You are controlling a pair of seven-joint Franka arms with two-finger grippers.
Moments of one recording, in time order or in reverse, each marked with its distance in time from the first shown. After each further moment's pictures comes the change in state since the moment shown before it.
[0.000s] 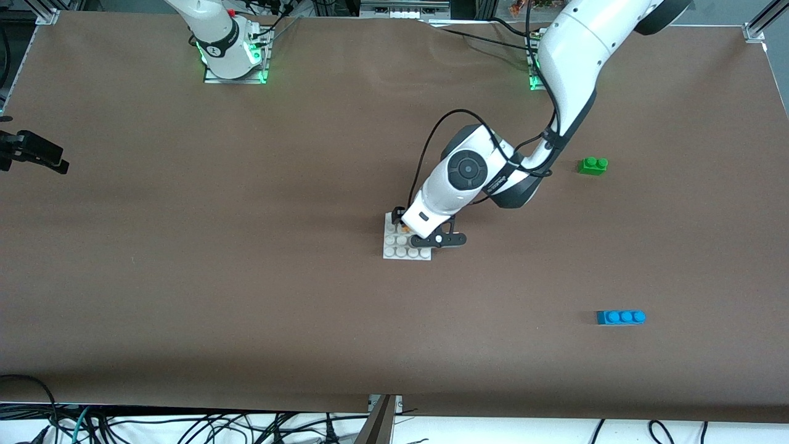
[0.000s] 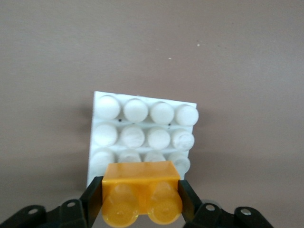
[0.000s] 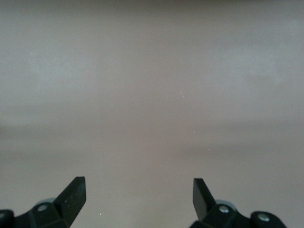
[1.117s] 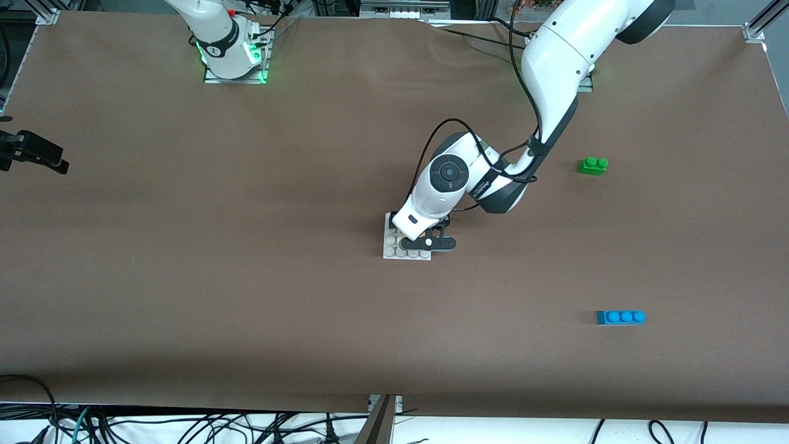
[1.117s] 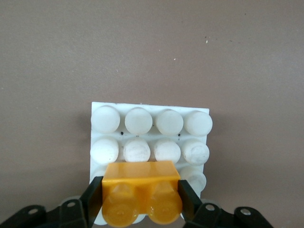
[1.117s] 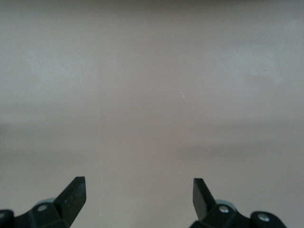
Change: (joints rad) left arm -0.074 0.035 0.072 0.019 0.065 0.015 0.002; right arm 0.000 0.000 0.000 0.000 0.000 0.000 0.000
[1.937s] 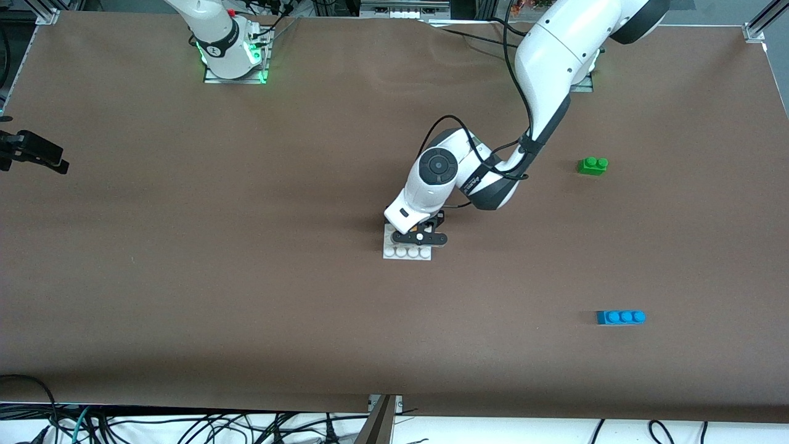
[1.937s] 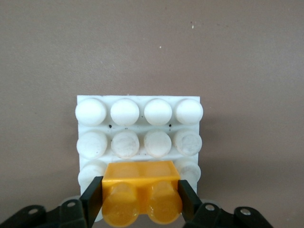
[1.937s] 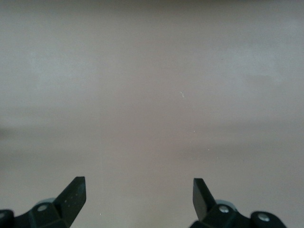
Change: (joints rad) left arm -0.027 0.008 -0.002 0.000 0.048 0.001 0.001; right arm 0.000 0.000 0.000 0.000 0.000 0.000 0.000
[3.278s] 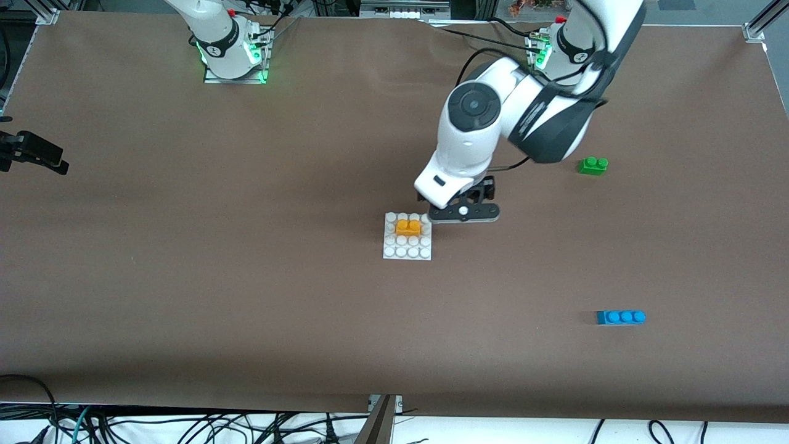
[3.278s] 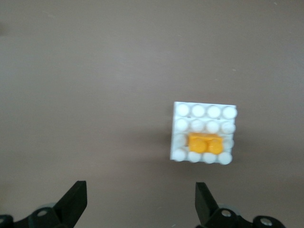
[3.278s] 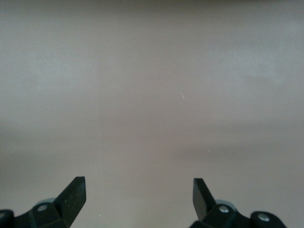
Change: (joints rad) left arm 0.092 -0.354 0.002 0.057 0.003 -0.516 0.037; right arm 0.000 0.000 0.000 -0.001 0.000 0.006 0.000
